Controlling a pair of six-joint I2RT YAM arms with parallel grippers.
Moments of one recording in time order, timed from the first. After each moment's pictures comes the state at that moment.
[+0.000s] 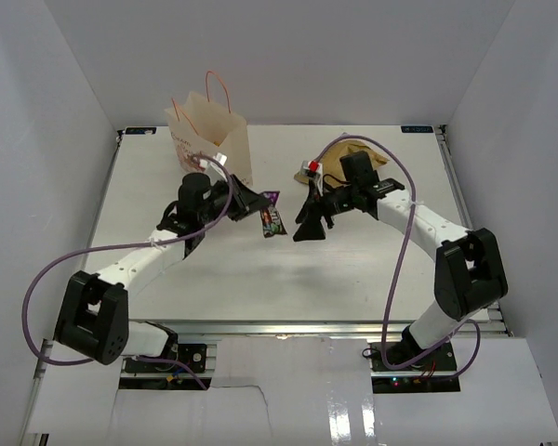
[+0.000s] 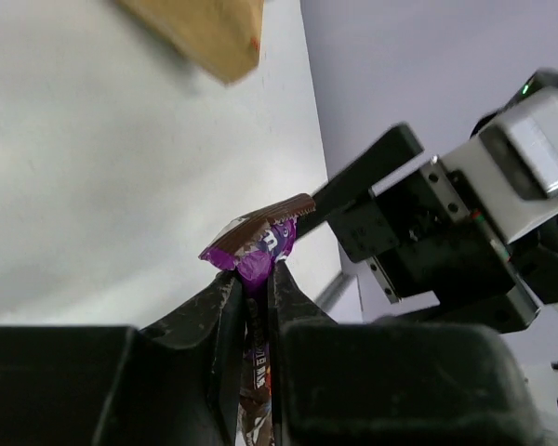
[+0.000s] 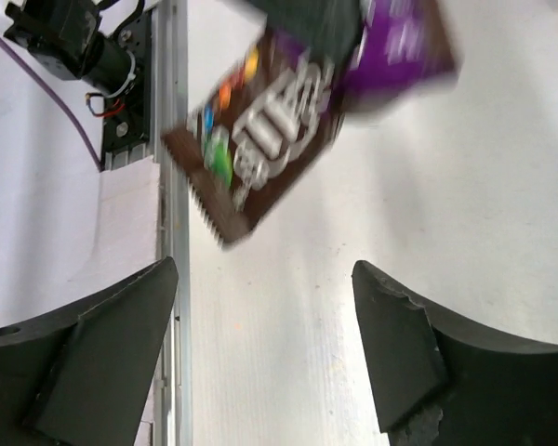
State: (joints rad) left arm -0.43 1.34 0.74 0.31 0.48 -0.99; right arm 0.49 1.62 1.17 -0.37 -1.07 -0.28
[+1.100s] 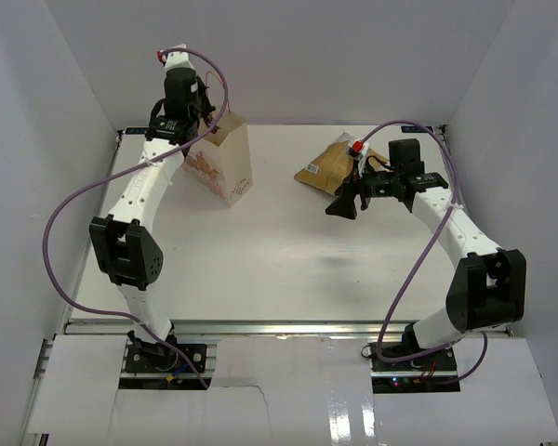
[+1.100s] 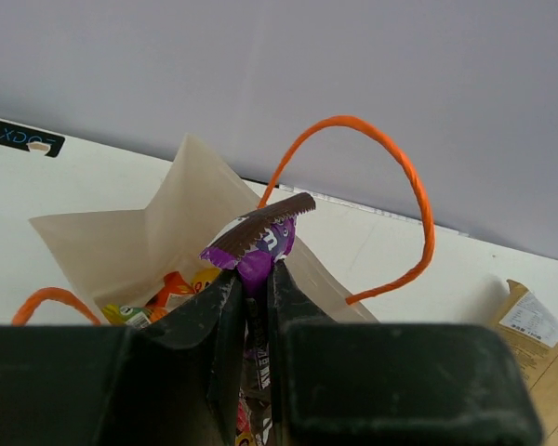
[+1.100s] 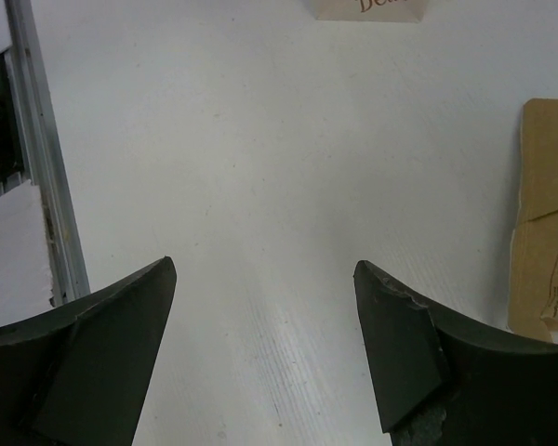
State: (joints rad) left arm -0.24 1.86 1.92 -0.30 -0.31 -0.31; right arm 0.21 1.49 1.19 -0.45 -0.98 -0.39
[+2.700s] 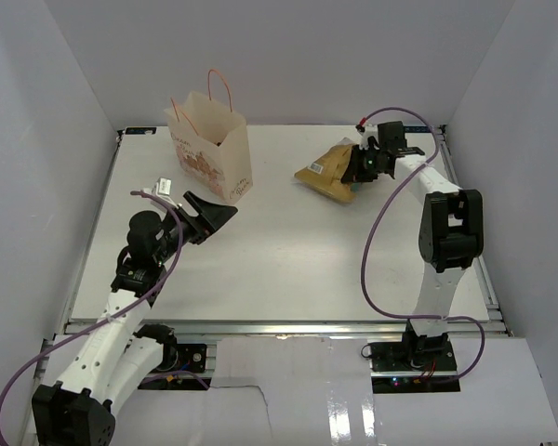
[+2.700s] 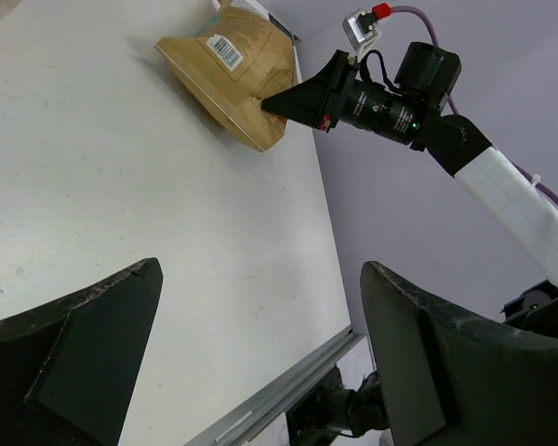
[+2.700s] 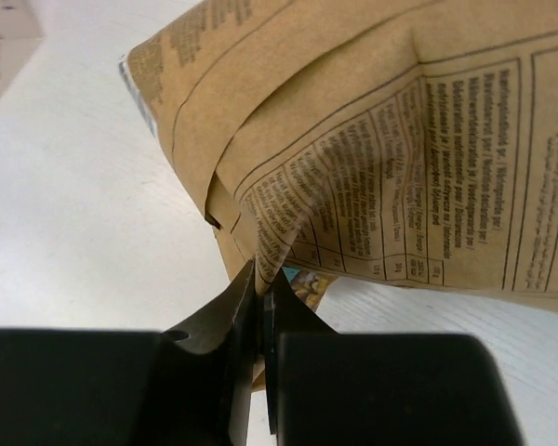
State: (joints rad) left arm -0.23 0.76 0.58 0.03 0.38 -0.92; right arm 0.16 1.99 1.55 -0.41 -0.43 0.08
